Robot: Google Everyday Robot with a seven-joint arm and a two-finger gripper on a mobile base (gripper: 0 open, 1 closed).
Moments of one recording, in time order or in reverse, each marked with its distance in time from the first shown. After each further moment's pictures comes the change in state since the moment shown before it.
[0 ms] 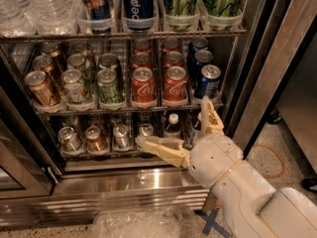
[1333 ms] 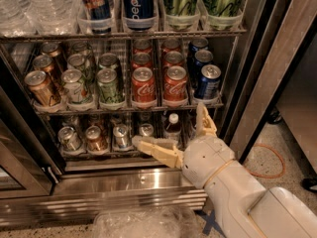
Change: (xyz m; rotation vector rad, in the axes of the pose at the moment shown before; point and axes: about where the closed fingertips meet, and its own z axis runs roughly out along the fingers) arm 0.022 0.001 0.007 0.032 0.065 0.052
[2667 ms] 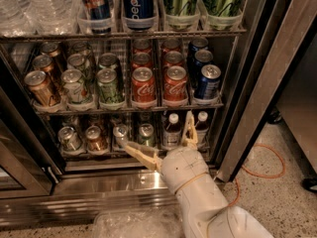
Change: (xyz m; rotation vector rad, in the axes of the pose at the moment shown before) arm 0.040 0.009 0.022 0.133 -0.080 -0.081
